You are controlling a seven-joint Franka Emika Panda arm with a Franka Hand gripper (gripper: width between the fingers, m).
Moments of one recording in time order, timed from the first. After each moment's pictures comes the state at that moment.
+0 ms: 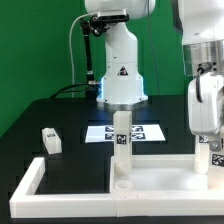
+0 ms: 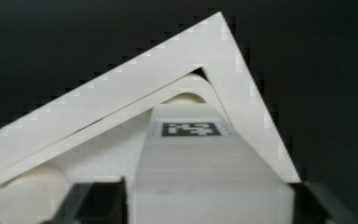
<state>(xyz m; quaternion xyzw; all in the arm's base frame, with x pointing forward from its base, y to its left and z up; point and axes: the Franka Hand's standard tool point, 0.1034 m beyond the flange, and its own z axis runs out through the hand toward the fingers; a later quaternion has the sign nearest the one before) 0.663 0.094 0.103 -0.51 0.86 0.02 0.08</state>
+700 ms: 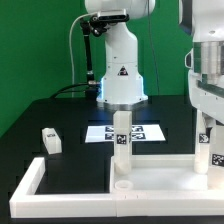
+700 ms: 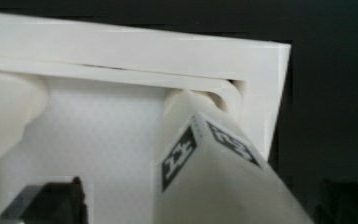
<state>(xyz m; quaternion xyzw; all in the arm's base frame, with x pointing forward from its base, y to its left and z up) 0.658 0.100 0.102 -0.75 0.65 -0.02 0.04</state>
